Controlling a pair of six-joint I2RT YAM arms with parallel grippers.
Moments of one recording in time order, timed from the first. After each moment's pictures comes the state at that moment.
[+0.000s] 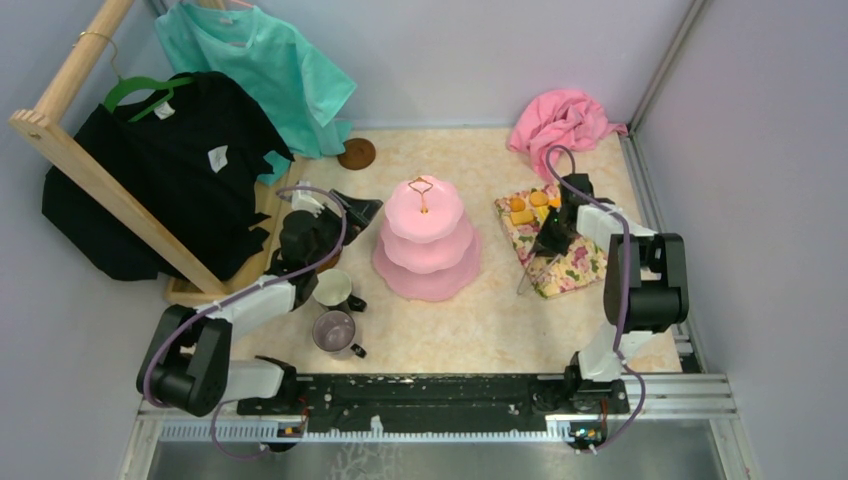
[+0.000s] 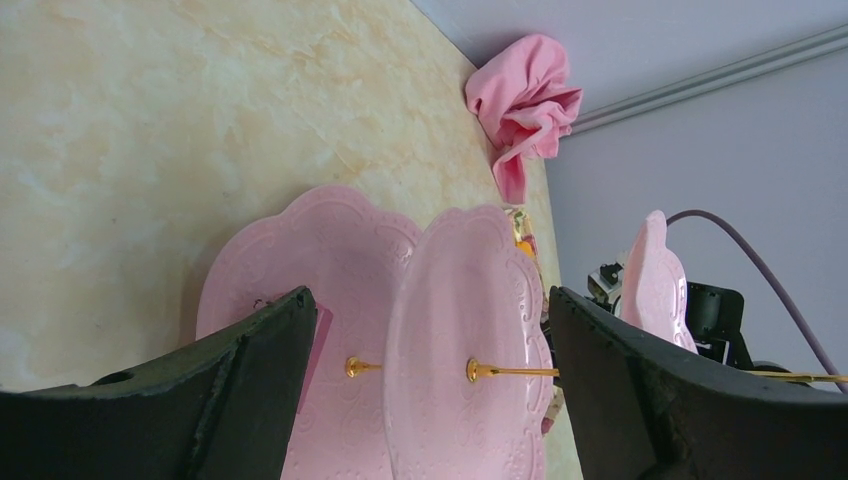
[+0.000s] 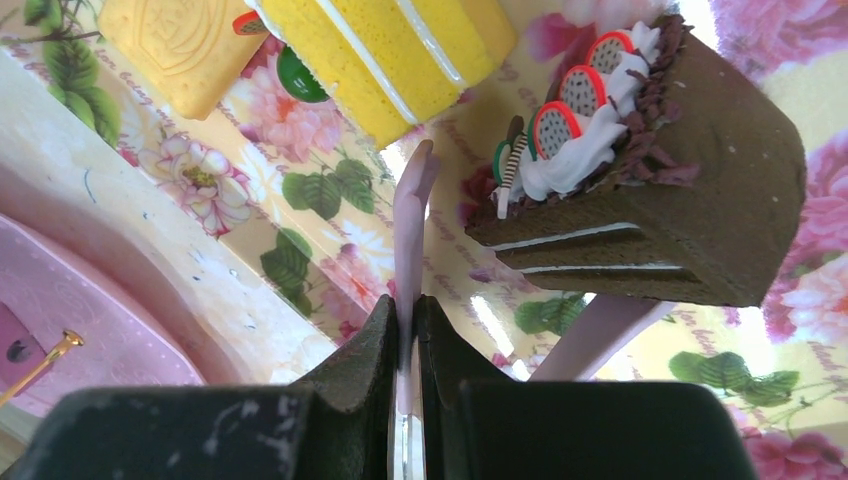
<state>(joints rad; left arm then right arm) -0.35 1.29 0.50 0.64 0.07 -0.98 0.02 1.69 1.01 -0.52 -0.16 0.53</state>
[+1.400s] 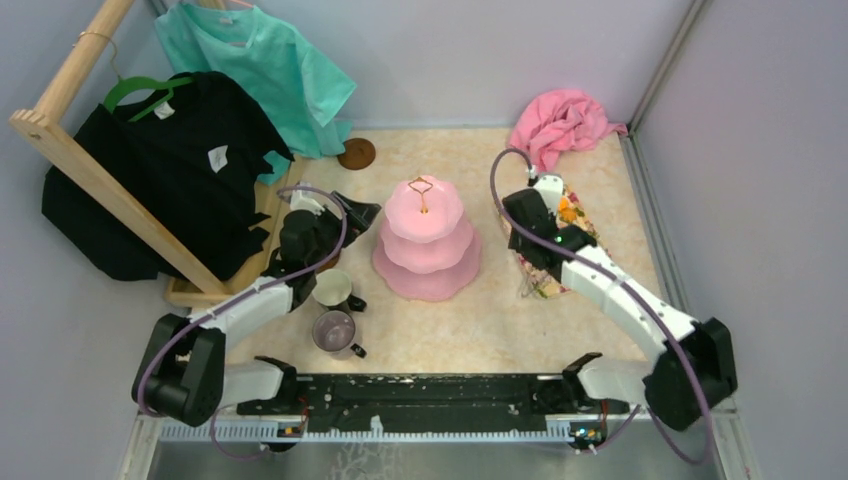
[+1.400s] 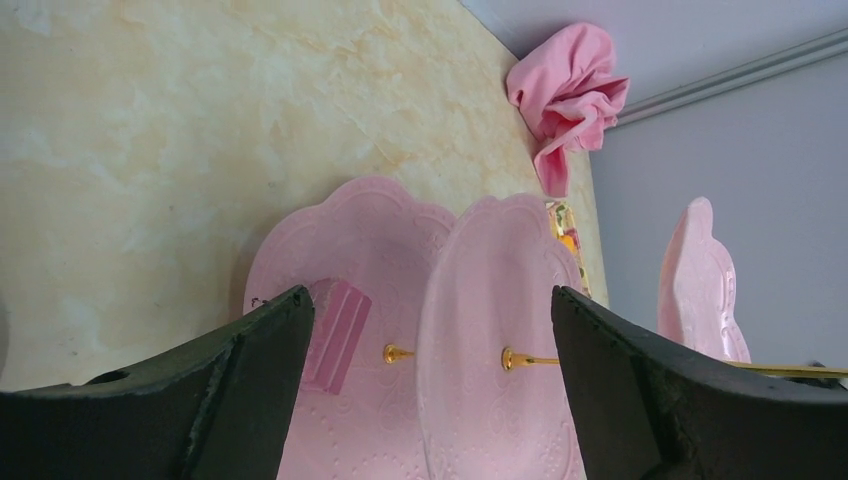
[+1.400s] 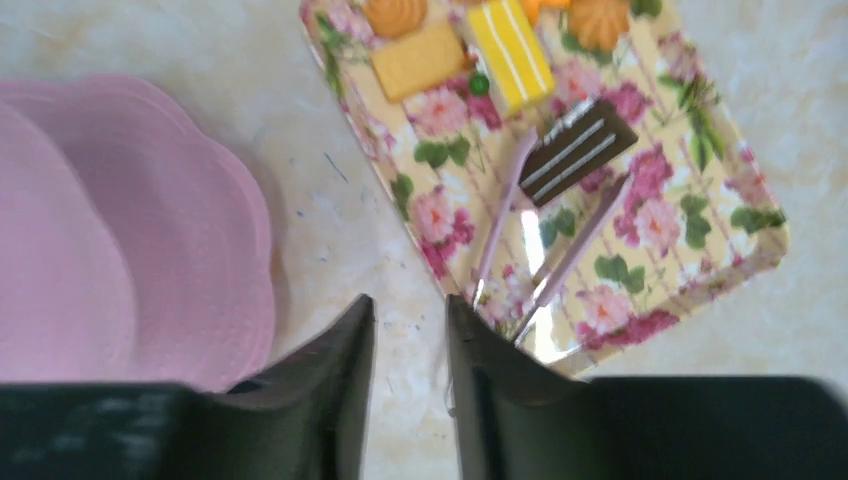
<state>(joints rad) -0.36 1.25 0.51 0.53 0.02 -0.92 0.46 1.26 0.97 -0.62 0.48 0.51</state>
